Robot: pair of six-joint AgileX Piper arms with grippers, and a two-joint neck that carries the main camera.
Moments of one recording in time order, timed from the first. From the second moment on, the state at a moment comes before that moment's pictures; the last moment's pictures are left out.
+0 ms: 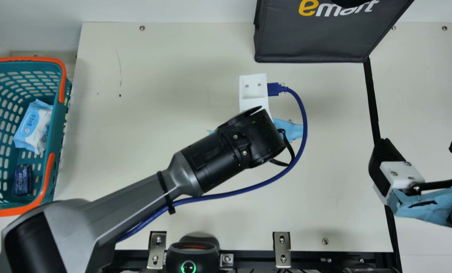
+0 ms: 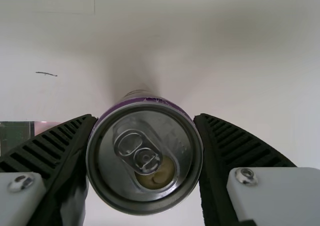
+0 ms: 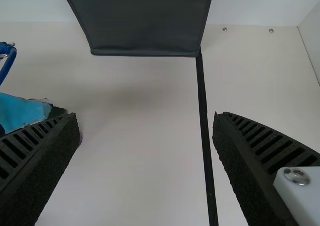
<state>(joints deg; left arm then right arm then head) -60.7 115.2 -105.5 11.3 69.9 -64.7 0.7 42.6 -69.8 -0.8 69.5 0.0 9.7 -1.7</state>
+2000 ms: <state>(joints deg) -25.7 60.4 -66.0 -6.4 61.6 -18.4 0.7 42.6 -69.8 -0.8 69.5 0.0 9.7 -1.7</state>
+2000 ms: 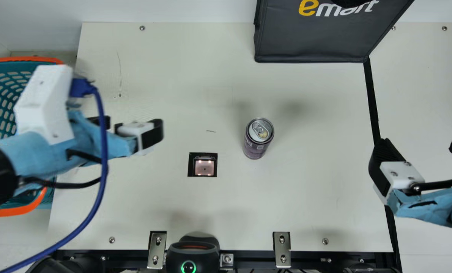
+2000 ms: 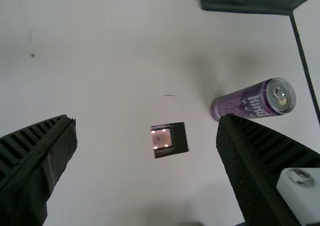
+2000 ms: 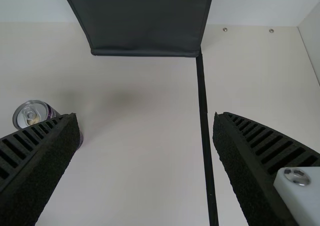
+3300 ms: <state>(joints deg) -9.8 51.7 -65.2 -5.2 67.9 -4.3 18.4 55.0 -71.8 2.1 69.8 -9.0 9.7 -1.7</state>
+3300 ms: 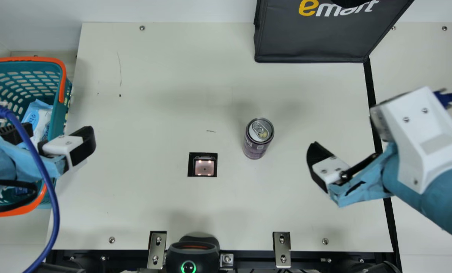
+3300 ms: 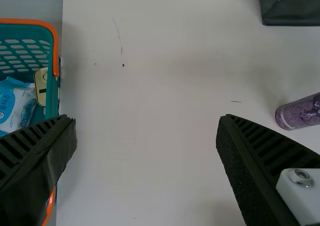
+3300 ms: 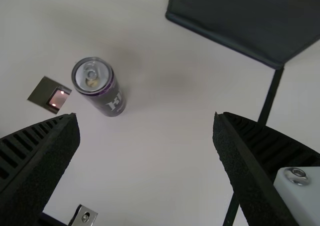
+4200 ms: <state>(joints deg) -9.8 51.7 -65.2 -5.2 67.9 -4.3 35.4 72.4 -75.4 -3.8 66.7 12.1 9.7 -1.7</state>
